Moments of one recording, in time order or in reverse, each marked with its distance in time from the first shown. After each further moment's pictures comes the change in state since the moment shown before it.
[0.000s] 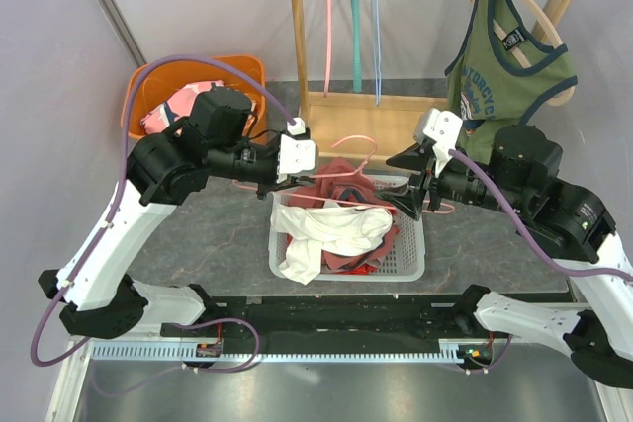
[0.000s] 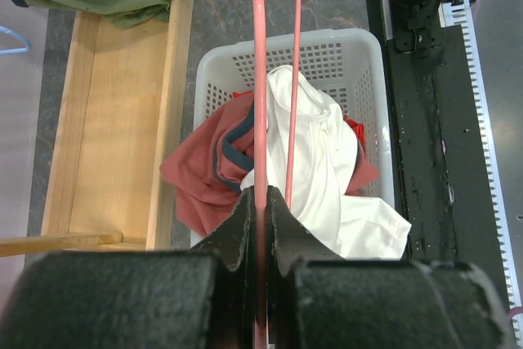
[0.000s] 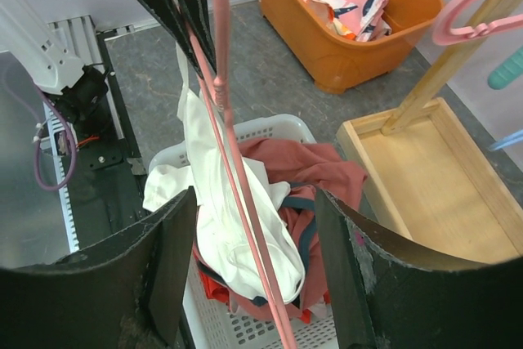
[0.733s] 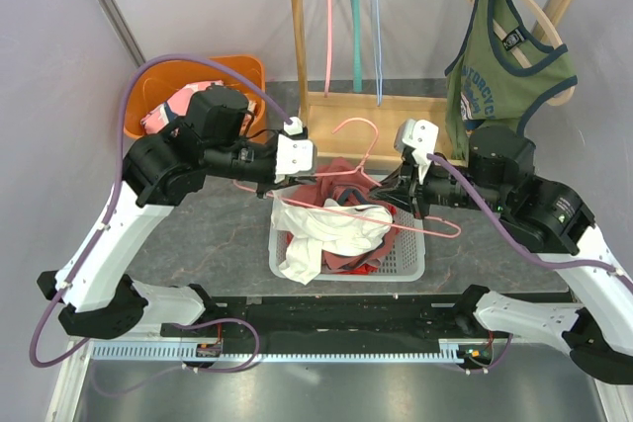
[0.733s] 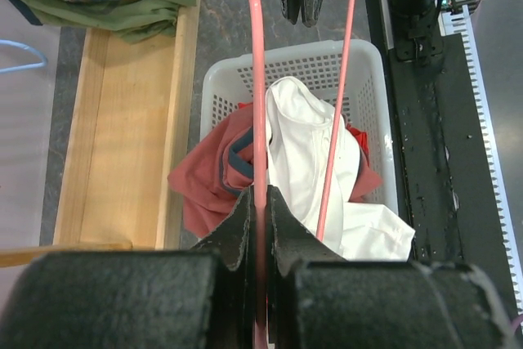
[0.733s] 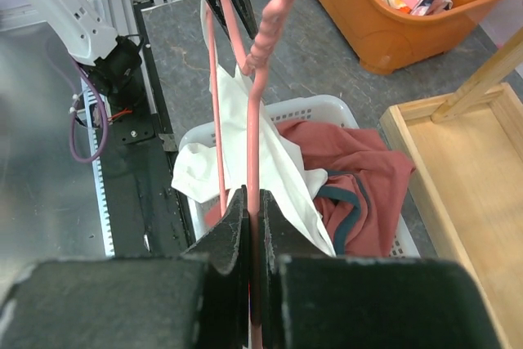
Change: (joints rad) left arm -0.001 -0.002 0.021 0.007 0.011 0.007; right arm 0.006 0.017 -0.074 0.000 -0.086 0.010
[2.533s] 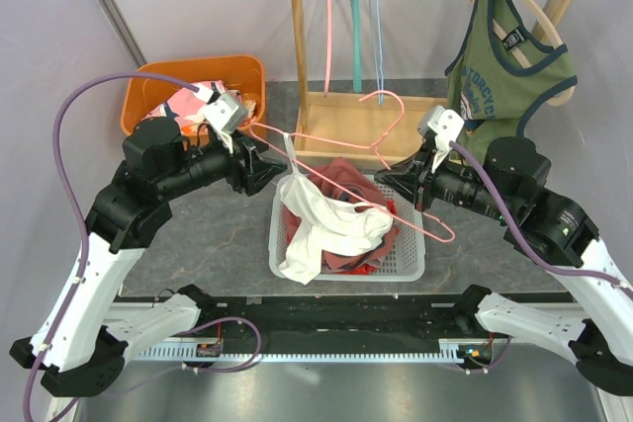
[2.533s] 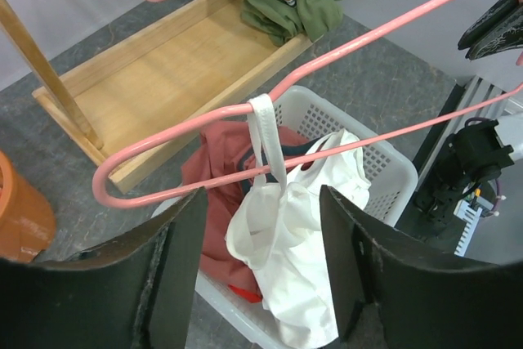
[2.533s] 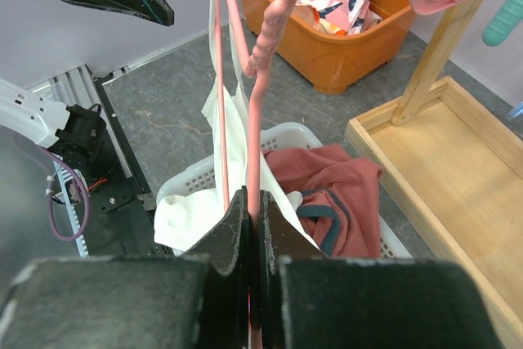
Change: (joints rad) left arm 0.239 -0.335 -0.419 0.426 -0.206 -0.697; right arm -0.006 -0.089 -0.108 0.170 0.170 0.171
